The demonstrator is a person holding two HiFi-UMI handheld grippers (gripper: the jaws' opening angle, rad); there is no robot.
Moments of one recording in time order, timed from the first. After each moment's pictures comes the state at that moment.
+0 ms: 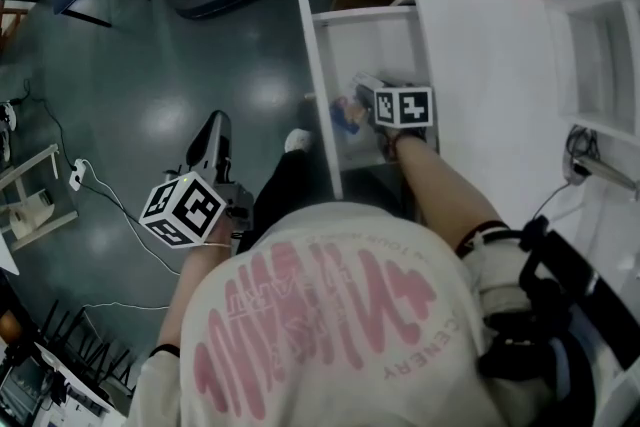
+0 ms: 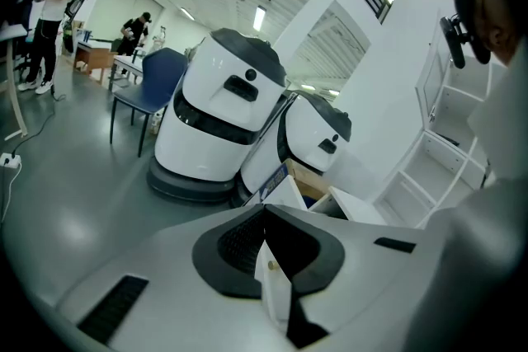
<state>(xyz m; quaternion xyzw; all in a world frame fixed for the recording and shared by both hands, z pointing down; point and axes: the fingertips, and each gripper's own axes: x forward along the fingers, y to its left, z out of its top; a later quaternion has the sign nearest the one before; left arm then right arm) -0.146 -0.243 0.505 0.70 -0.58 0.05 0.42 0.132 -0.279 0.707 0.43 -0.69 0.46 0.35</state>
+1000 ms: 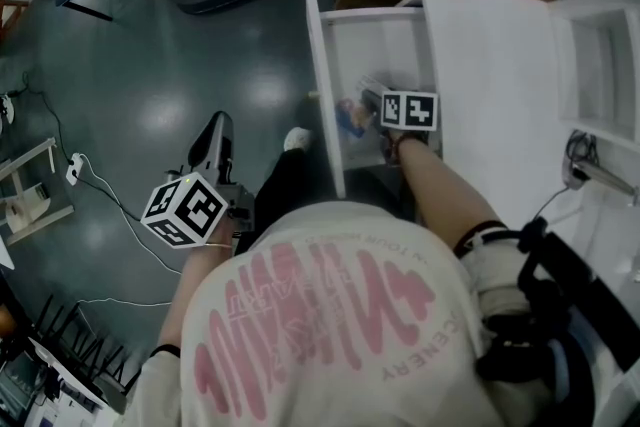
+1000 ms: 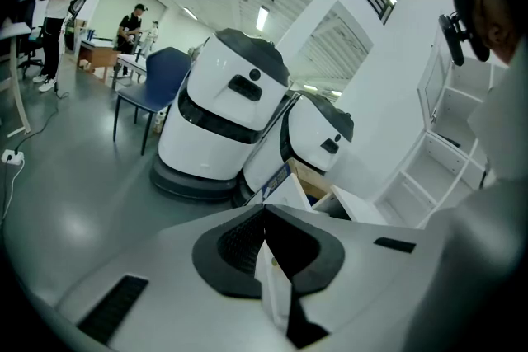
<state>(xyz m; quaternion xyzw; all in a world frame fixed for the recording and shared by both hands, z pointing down) -0.151 -0.235 0.510 0.69 -0.58 0.05 0.43 0.148 -0.267 0.723 0.45 -0.66 0.48 0.35</state>
